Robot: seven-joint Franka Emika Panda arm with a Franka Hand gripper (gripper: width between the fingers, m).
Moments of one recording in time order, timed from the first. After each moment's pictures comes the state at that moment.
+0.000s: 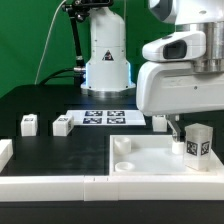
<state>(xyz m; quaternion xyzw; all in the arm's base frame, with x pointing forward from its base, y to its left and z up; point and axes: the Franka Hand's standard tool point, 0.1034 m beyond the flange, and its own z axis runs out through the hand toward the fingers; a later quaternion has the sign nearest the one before) 0.642 0.127 0.080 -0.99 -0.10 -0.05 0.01</state>
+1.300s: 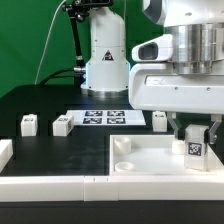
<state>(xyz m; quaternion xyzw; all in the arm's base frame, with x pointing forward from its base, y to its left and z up) 0.643 0.111 0.077 -0.95 0.31 -0.04 0.04</state>
